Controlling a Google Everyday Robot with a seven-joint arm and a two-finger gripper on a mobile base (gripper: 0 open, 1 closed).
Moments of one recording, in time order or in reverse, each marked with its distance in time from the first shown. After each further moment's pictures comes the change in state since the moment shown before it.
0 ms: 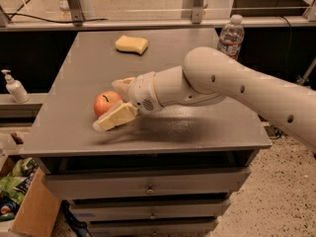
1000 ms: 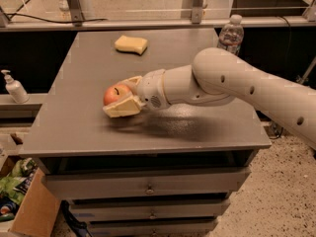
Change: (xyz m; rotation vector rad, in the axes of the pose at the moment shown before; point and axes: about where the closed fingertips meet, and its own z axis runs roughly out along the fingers) arm 0.005 -0.022 -0.016 0.077 -0.020 0.031
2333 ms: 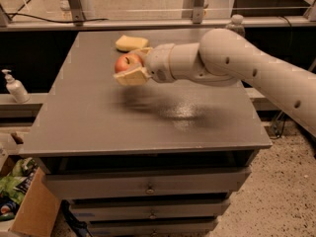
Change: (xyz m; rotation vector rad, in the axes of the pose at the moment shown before) arm -0.032 -0.088 -0.025 0.210 -0.045 -0.096
